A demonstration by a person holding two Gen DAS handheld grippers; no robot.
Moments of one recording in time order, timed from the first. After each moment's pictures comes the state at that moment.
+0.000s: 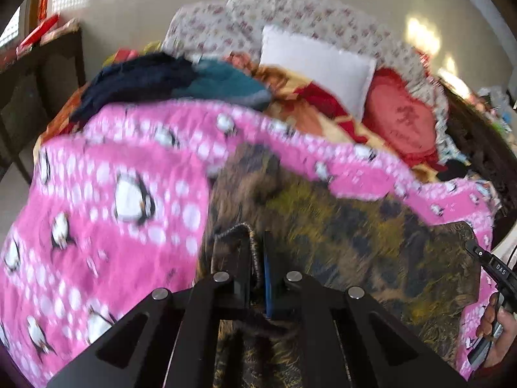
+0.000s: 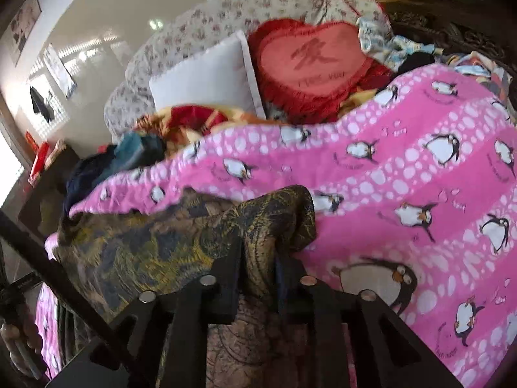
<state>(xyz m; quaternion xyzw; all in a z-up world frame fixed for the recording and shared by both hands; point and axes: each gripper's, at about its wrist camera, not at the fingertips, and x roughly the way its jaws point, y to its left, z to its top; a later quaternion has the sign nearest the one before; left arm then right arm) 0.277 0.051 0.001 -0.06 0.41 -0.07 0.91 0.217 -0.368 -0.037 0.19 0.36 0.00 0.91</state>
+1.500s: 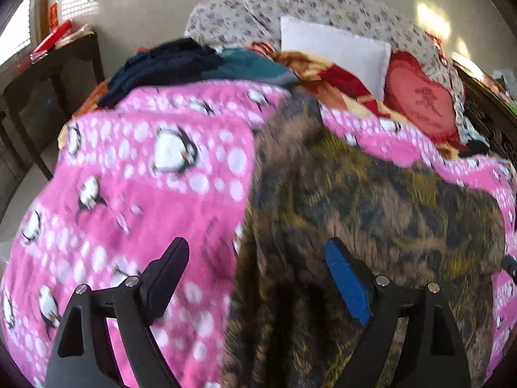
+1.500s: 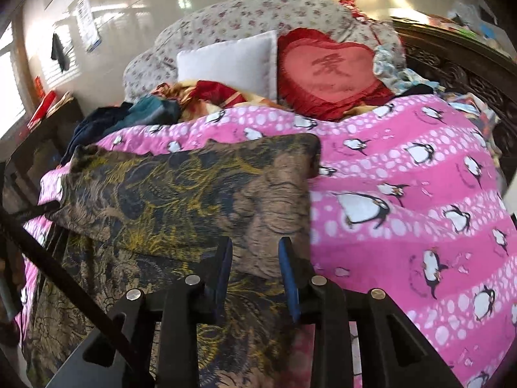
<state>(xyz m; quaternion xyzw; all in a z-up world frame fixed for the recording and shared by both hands) 0.235 0.062 -0.042 -0.02 0.44 -0.03 0.90 0.141 -0.327 -0.044 0.08 0.40 -0.01 0.91</state>
